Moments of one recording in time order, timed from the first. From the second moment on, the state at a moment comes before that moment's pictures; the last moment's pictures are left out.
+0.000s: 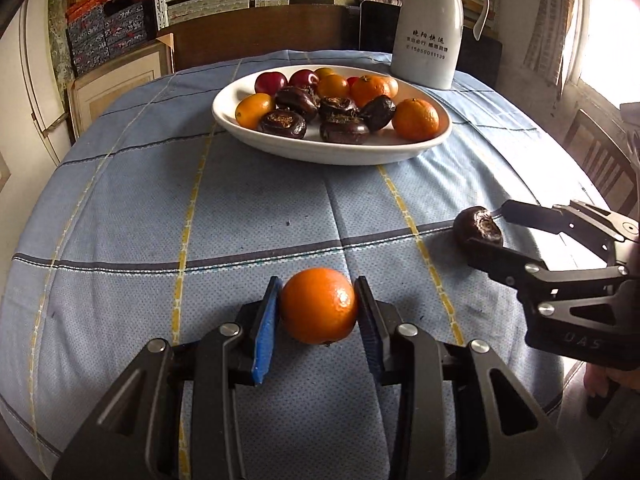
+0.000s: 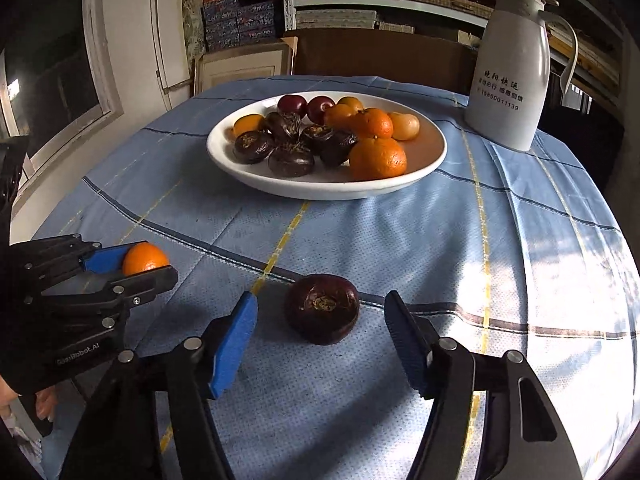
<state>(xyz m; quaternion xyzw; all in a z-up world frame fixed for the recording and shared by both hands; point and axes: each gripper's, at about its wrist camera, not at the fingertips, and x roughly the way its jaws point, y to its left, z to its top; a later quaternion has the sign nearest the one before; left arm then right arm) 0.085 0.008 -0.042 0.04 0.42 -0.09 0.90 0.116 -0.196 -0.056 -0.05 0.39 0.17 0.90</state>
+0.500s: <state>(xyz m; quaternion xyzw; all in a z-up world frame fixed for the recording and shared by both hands) 0.080 0.004 -0.040 0.06 0.41 -0.08 0.91 0.120 -0.199 -0.063 -0.04 0.40 0.17 0.90</state>
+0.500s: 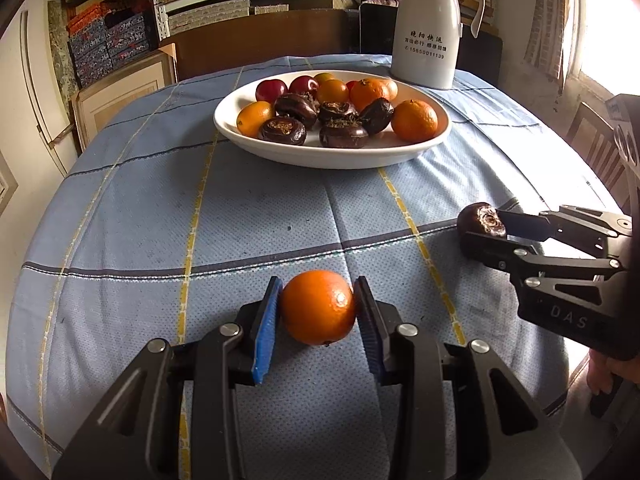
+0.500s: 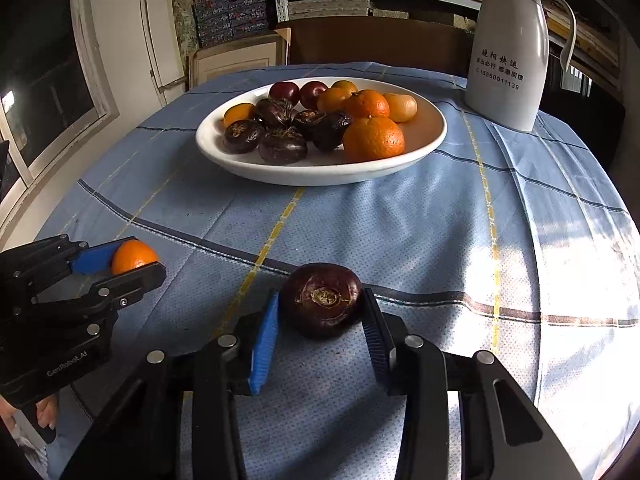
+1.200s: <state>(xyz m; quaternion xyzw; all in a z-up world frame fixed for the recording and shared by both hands) 0.043 0.003 -0.008 0.06 0.31 -0.07 0.95 0.072 -0.230 -0.039 0.05 0.35 0.21 0.91</state>
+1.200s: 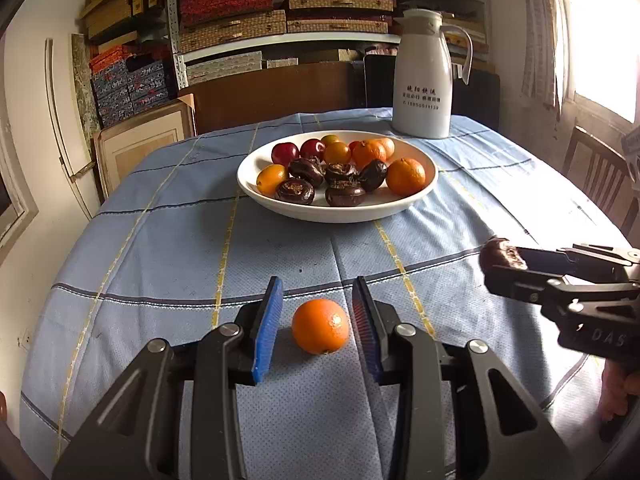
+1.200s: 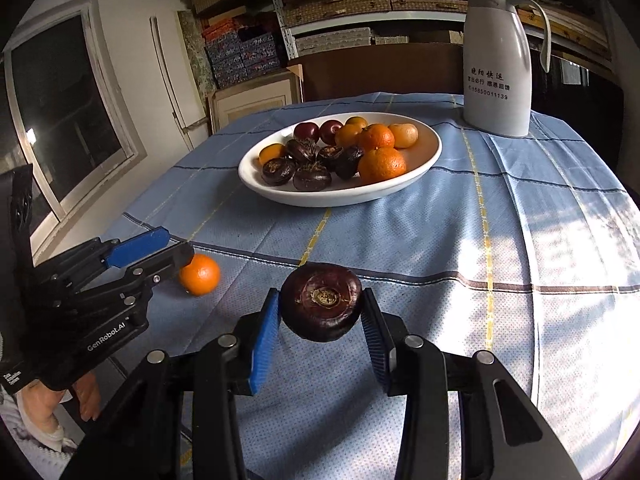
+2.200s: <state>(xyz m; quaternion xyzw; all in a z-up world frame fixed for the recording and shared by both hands) 0.070 0.008 -0.036 0.05 0.42 -0.10 0.90 0.047 -0.277 -0.057 0.11 0.38 0.22 0.89</state>
